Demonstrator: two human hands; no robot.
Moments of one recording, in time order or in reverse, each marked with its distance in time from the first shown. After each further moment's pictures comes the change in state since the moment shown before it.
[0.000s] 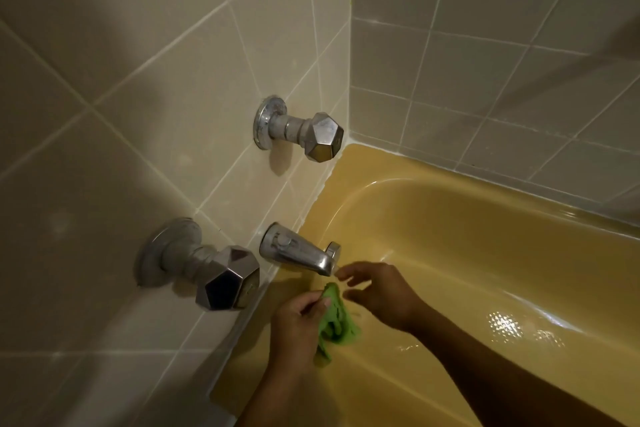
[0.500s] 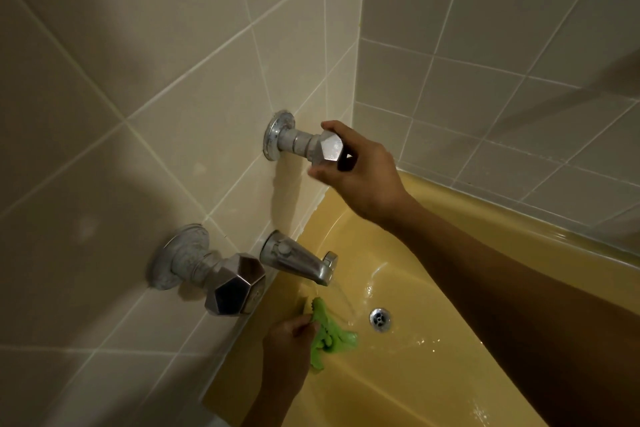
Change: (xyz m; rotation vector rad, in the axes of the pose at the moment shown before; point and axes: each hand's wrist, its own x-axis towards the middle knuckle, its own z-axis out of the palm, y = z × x) left_hand -0.009 -0.017 -0.001 0.066 0.096 -0.036; right_hand 0.060 -0.160 -0.097 0.153 0.404 -0.283
